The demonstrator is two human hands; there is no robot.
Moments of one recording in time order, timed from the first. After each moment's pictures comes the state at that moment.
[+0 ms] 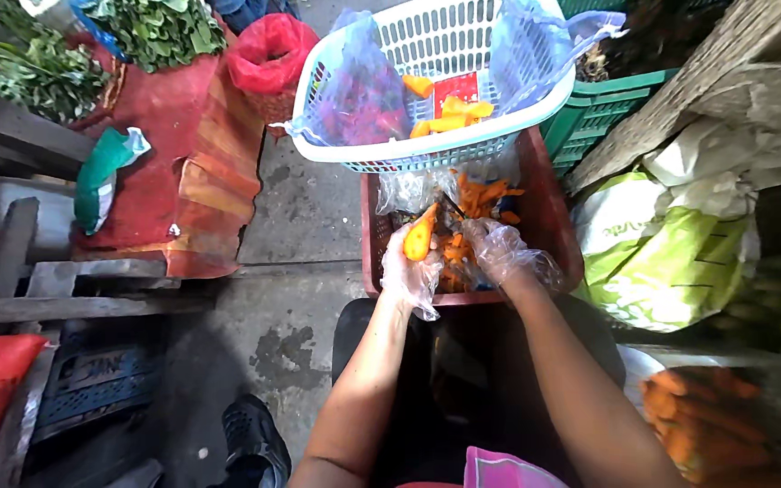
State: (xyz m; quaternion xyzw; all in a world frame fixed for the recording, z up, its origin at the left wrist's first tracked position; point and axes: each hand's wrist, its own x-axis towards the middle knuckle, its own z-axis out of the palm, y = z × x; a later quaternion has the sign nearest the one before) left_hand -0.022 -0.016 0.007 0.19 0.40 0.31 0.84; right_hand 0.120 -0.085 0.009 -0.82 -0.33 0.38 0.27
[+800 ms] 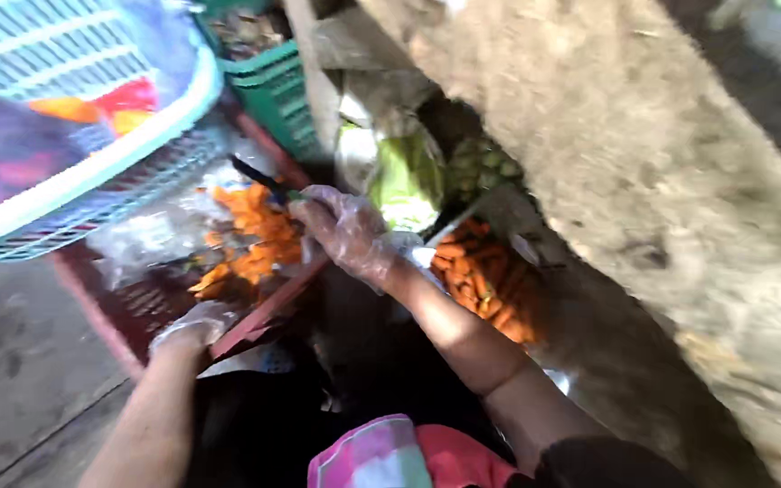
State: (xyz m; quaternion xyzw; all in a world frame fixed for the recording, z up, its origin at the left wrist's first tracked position) left_hand -0.010 0.000 -0.026 0.83 0.30 -0.44 0.15; right_hand 0.143 -0.223 0.071 -0.80 -0.30 0.20 0.48
